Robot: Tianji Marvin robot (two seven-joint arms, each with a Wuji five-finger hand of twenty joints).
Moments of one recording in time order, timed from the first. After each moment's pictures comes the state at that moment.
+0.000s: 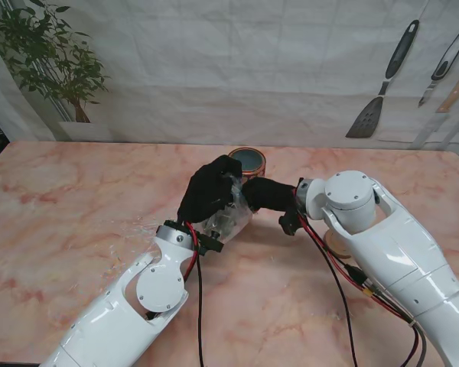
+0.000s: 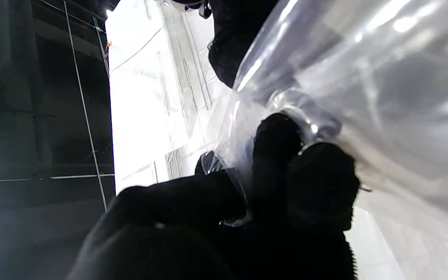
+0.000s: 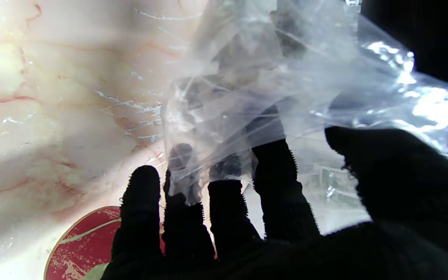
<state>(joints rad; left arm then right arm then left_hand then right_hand) 1.44 -1.26 -0.93 -1.63 0.32 -0.31 0.45 -1.12 -1.08 1.01 -1.47 0.25 0.31 0.66 1.05 -0.39 0.96 0.00 0.59 0.31 0.94 1.17 0.81 0.31 0.80 0.94 1.04 0.19 1.06 0.78 1.02 0.11 1.57 0.26 0.48 -0.55 0.84 -0.11 0.88 0.10 0.63 0.35 0.32 0.23 1.11 1.04 0.21 0.23 1.08 0.73 -0.08 0.21 1.01 0.70</state>
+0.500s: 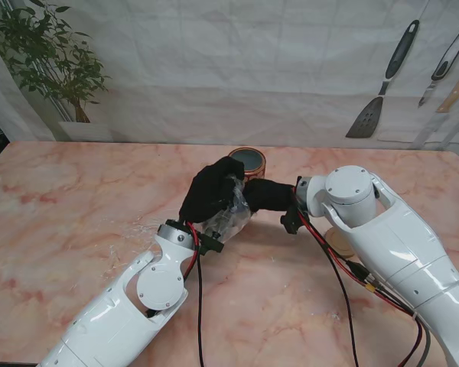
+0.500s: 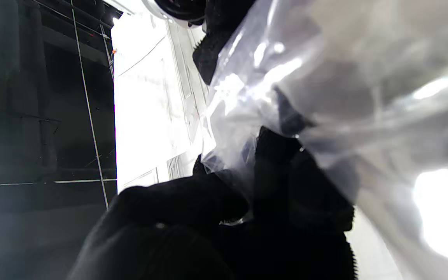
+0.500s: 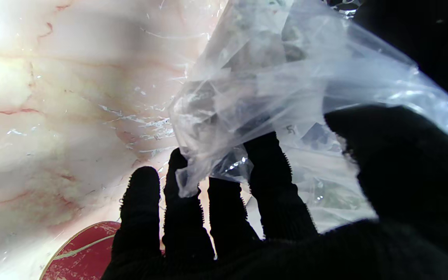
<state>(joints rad) 1.42 -1.26 -0.92 -1.59 0.31 -0.34 0.44 -1.07 -1.07 0.97 -1.42 0.28 0.29 0.73 1.05 -0.39 0.96 0.00 0.59 0.28 0.95 1.17 0.80 0.31 0.80 0.94 1.02 0.21 1.05 0.78 1.00 0.12 1.55 0.26 0.52 -0.71 0.86 -0.11 0.83 0.16 0.59 0.45 0.27 0.24 1.11 1.05 0.17 0.23 1.08 0.73 -0.09 0.21 1.01 0.68</state>
